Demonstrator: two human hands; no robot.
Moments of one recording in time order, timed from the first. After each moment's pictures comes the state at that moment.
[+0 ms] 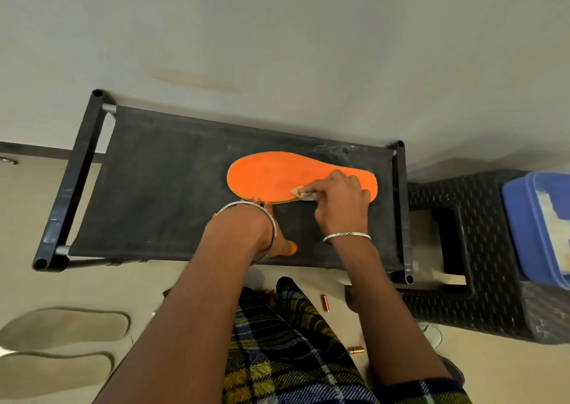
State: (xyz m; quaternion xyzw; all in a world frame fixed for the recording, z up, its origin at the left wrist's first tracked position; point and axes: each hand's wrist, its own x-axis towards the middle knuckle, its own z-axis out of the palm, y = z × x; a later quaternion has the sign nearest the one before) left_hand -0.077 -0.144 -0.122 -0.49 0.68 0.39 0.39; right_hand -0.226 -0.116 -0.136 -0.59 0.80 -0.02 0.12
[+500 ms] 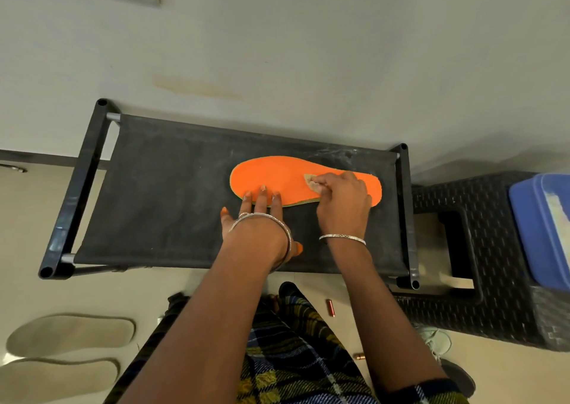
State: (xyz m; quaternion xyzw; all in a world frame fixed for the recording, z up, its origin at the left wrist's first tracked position) left_hand -0.081 -0.133 -0.114 -0.51 0.71 0.35 0.34; right_hand -0.224 -0.122 -0.155 -0.53 0.83 -0.14 0.10
